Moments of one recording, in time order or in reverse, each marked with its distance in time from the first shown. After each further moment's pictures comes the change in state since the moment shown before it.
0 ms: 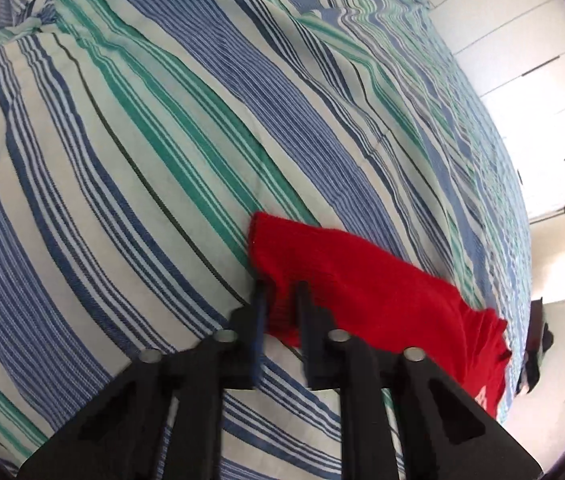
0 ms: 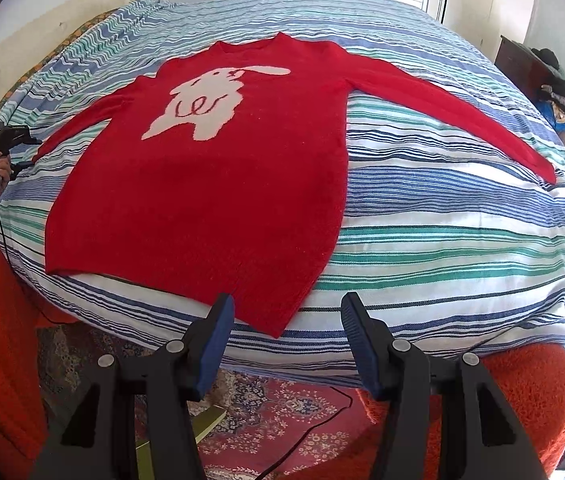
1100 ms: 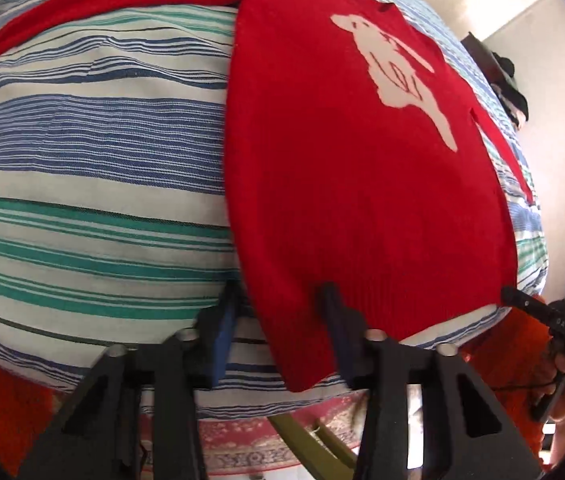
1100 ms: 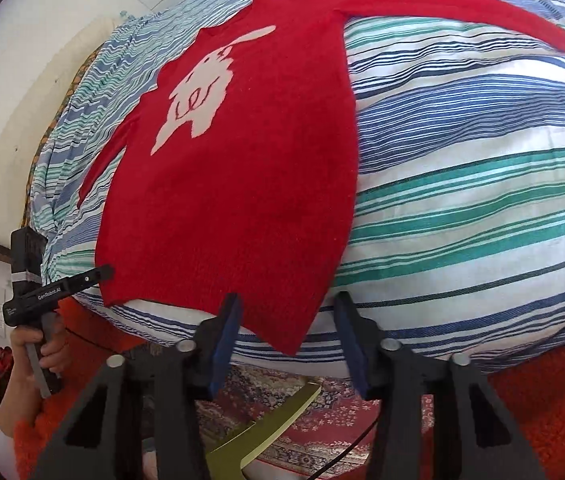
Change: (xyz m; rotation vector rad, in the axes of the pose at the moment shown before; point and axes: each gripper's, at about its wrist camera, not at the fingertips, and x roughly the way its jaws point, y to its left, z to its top) left arm -0.024 -0.123 -0.325 0.710 0.343 -0.120; right arm 0.047 -0.041 0.008 0.247 0.157 0.363
